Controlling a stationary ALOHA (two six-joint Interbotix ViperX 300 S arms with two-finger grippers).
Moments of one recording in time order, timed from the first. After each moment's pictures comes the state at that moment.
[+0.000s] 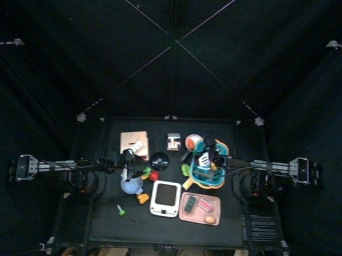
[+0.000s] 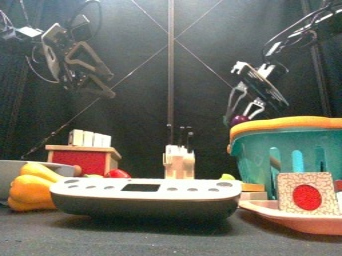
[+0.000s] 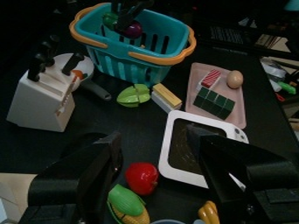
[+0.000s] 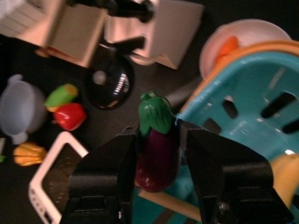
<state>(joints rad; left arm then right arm) 0.21 -0.62 1.03 1.11 -0.13 -1.16 -0.25 -0.44 0.82 -0.59 0.37 1.35</state>
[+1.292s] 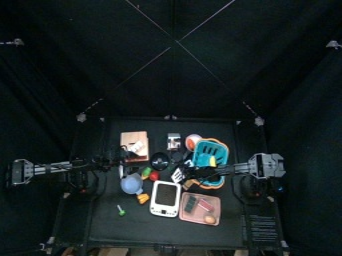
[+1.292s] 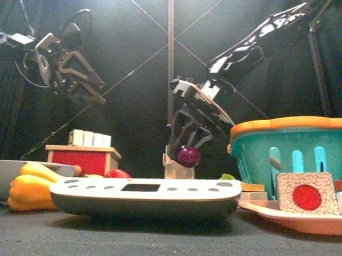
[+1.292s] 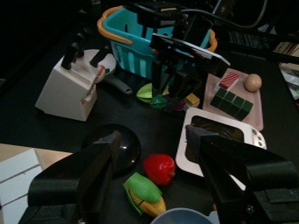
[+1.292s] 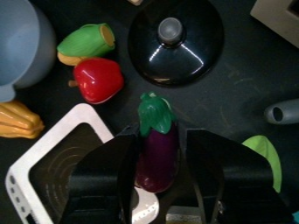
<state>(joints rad) 0.29 -0.70 1.10 1.09 -0.13 -1.15 -0.08 0.10 0.50 -0.66 0.35 1.33</state>
